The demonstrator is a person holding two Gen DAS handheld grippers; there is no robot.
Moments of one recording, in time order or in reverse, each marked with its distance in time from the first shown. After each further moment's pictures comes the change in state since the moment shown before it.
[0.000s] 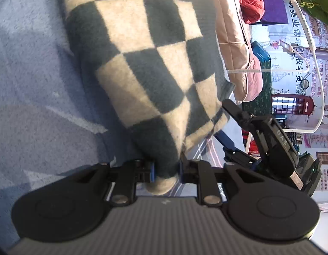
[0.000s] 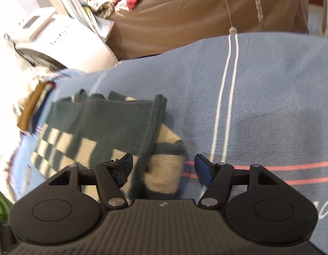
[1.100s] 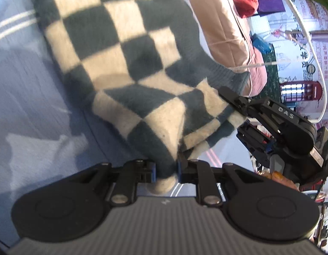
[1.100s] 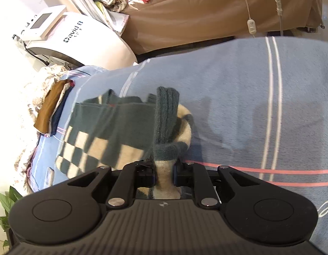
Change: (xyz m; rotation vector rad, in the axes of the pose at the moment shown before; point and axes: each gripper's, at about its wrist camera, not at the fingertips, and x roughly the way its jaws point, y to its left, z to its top) left arm -0.057 -0.028 0.028 0.115 0.001 0.082; right arm 0.004 0.058 0.025 0.004 0.059 0.064
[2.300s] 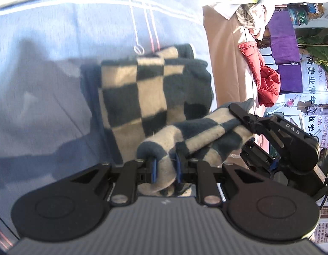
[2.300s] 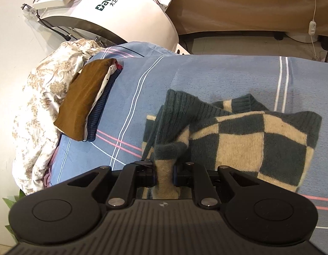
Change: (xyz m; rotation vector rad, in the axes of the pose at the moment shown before) left arm -0.184 0.113 0.198 -0.254 -0.228 0.028; right arm 0.153 0.222 0.061 -0.048 0.113 0.040
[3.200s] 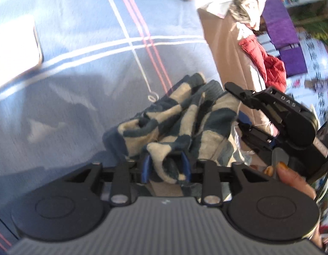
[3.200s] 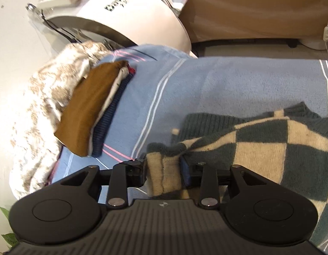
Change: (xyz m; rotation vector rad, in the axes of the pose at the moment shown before) left arm -0.020 0.014 0.067 0.220 -0.032 0.089; right arm 0.055 0.032 0.006 -0.018 -0.092 0.050
